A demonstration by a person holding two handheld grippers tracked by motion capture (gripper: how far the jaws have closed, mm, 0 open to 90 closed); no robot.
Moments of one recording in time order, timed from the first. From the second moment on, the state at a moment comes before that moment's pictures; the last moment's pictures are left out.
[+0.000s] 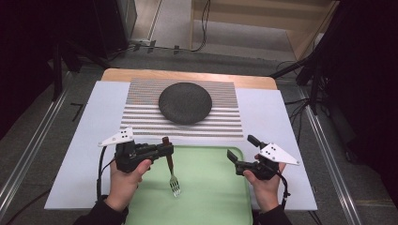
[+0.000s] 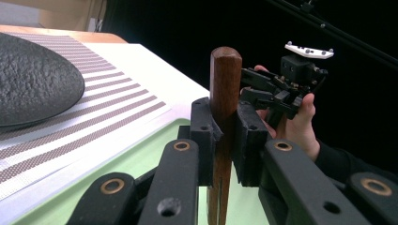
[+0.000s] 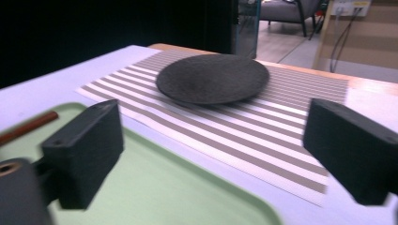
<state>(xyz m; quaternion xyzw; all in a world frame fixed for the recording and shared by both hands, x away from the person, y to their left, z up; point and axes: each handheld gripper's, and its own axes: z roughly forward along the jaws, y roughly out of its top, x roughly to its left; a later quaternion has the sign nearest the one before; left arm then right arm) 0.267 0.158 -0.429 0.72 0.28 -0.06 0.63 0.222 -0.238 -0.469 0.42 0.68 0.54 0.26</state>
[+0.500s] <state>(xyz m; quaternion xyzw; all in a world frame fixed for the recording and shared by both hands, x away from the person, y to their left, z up) 0.267 0.175 -0.429 0.72 0.29 -0.07 0.63 0.216 -0.288 -0.479 0.46 0.65 0.52 0.30</state>
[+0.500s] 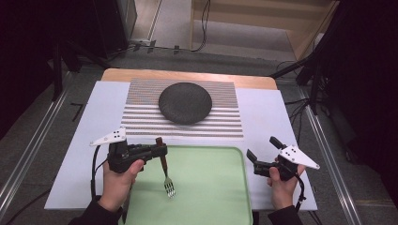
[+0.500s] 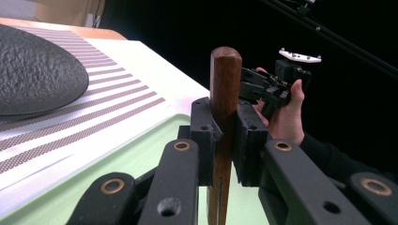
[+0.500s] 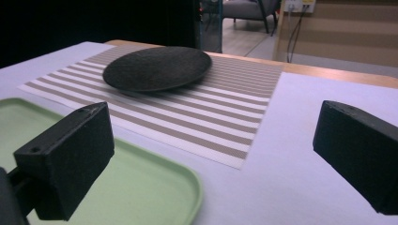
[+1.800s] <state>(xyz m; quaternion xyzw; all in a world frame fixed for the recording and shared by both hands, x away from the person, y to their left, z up) 0.263 0.206 -0.446 0.73 0.30 -0.13 0.59 0.196 -0.343 -0.491 0.50 0.63 0.50 0.32</state>
